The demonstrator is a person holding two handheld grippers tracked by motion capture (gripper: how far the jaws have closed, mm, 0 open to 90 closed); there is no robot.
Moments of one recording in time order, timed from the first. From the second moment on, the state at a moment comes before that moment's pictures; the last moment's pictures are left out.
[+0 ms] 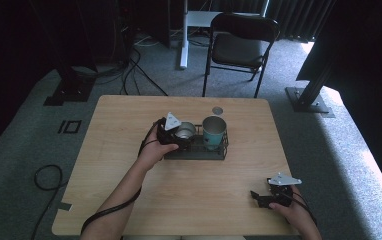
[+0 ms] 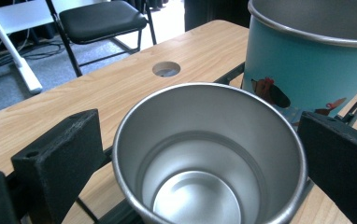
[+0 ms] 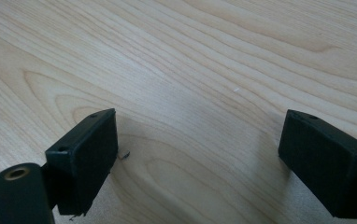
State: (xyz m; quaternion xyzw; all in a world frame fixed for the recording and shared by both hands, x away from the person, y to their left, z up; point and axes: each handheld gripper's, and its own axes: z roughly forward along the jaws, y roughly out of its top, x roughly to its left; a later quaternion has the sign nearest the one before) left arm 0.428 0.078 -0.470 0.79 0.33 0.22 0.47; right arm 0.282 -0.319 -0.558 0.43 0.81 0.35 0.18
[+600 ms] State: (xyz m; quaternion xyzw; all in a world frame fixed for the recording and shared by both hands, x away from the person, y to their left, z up) left arm 0.408 0.099 -0.459 0.78 0.34 0.22 0.49; right arm 0.282 -0.319 -0.558 0.43 0.81 0.35 0.18
